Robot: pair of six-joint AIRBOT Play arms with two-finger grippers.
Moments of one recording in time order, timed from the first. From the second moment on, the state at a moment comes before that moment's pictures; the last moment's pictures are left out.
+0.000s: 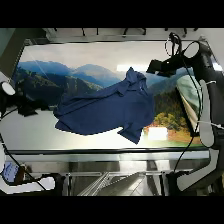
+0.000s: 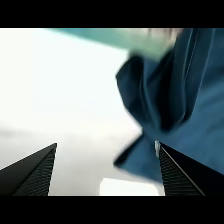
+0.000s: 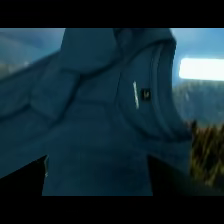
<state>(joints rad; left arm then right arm) 0.32 -1.45 1.21 1.38 -1.29 -1.46 0.03 -1.75 1.94 -1.15 1.35 1.55</state>
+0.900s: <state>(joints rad) 0.45 -1.65 1.01 0.99 -1.28 -1.03 0.19 -1.59 1.94 -0.81 1.55 1.52</state>
